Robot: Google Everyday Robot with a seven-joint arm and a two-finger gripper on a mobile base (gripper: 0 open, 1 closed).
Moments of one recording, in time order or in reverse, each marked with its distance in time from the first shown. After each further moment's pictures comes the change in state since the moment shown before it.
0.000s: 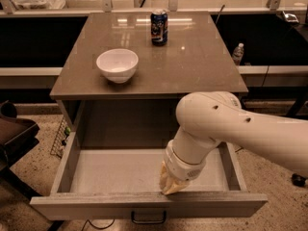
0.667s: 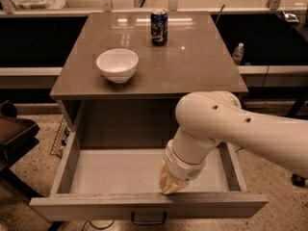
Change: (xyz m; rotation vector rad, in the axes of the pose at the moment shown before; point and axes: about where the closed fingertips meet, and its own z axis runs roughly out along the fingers) arm -0.001 0.002 -0.001 0.000 0.005 -0.007
